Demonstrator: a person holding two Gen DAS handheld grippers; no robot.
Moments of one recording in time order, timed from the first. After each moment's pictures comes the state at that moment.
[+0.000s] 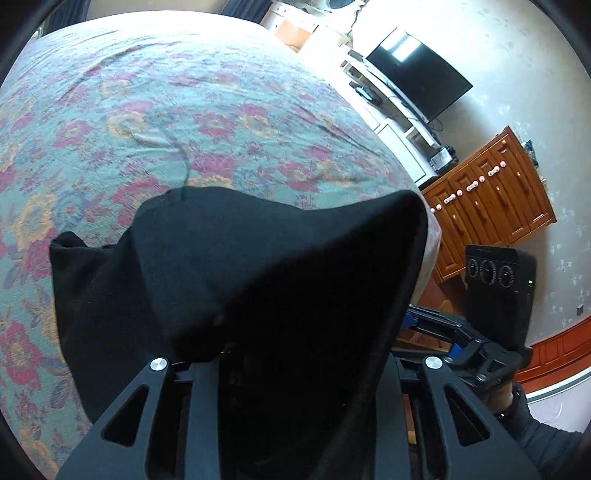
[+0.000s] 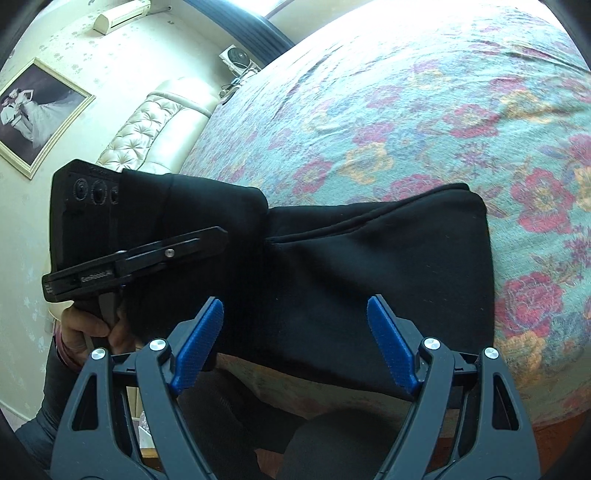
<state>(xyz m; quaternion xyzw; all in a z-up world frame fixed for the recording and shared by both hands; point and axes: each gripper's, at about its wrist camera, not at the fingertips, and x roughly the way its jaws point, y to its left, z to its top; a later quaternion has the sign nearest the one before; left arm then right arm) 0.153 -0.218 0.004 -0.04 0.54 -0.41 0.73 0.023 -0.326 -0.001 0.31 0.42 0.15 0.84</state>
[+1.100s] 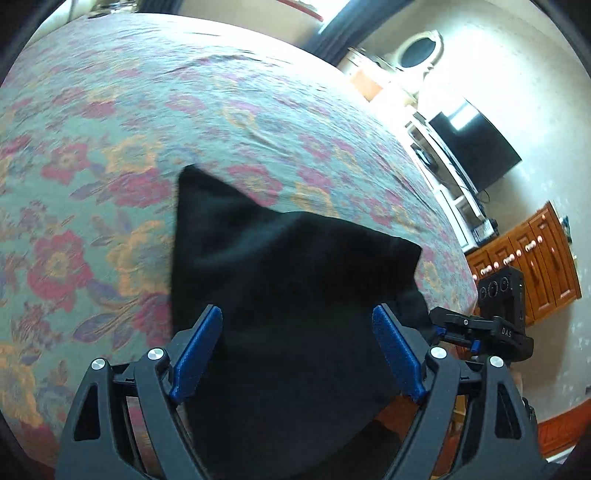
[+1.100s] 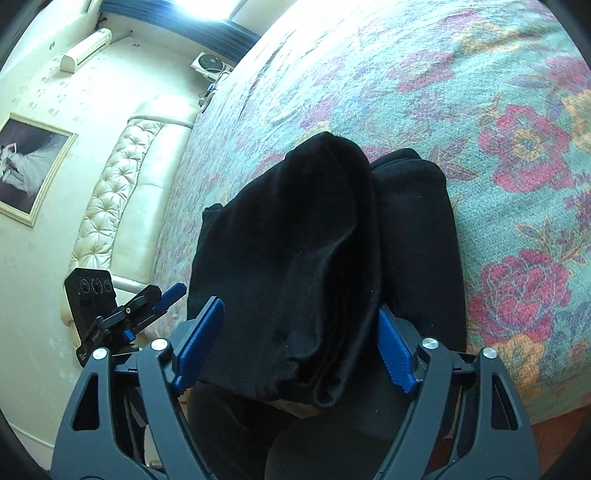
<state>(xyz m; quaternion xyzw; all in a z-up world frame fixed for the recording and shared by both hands) 0.132 -0.097 -0.025 -0.14 0.50 -0.28 0.80 0.043 -0.364 -0.052 0.37 0.45 0.14 0.80</state>
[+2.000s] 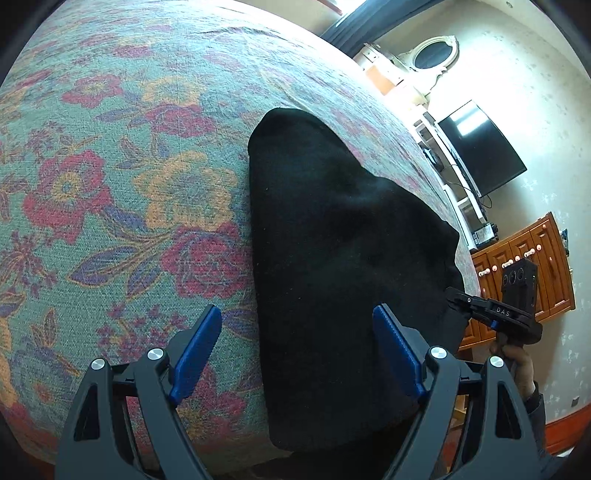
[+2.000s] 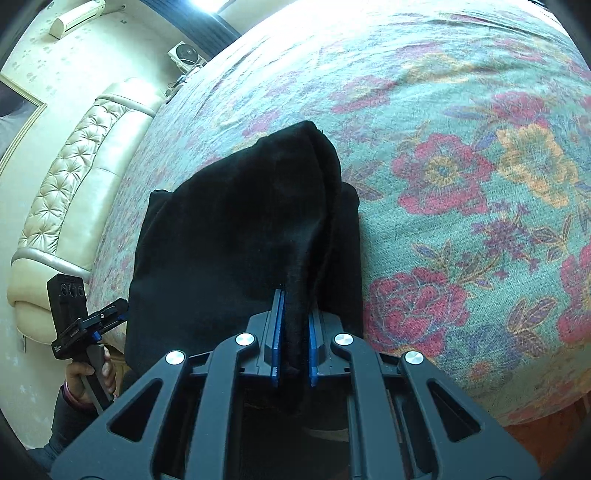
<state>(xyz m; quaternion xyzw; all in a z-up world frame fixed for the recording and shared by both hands) 0.122 -0.081 -0.072 -0.17 0.53 -0.29 0.78 0.020 -0.400 -0.055 0.29 0.47 0.06 0.83</state>
